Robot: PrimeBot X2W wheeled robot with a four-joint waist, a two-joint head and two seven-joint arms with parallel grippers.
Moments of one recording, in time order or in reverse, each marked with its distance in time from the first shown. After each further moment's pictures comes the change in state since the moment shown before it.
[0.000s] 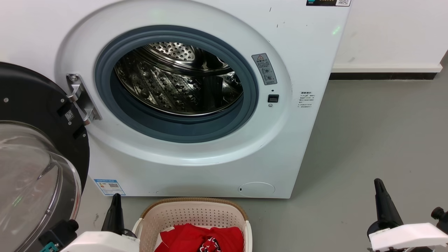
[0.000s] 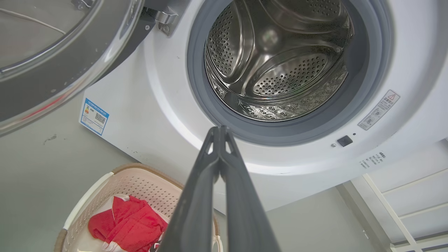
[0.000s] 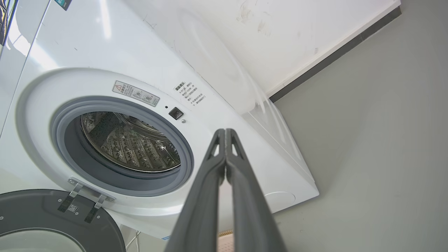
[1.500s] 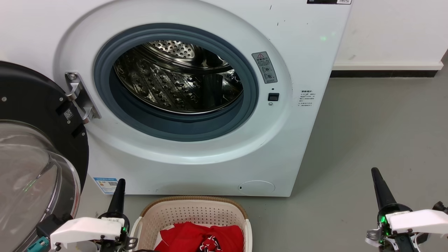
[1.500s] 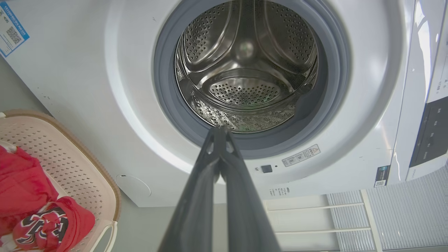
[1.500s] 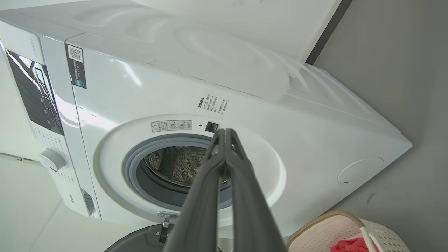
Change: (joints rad) left arm -0.093 -0.001 0.029 0.049 -0.534 -0.052 0.123; right arm -0.084 -0.004 -0.014 0.053 0.524 0.000 0.124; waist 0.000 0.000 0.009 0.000
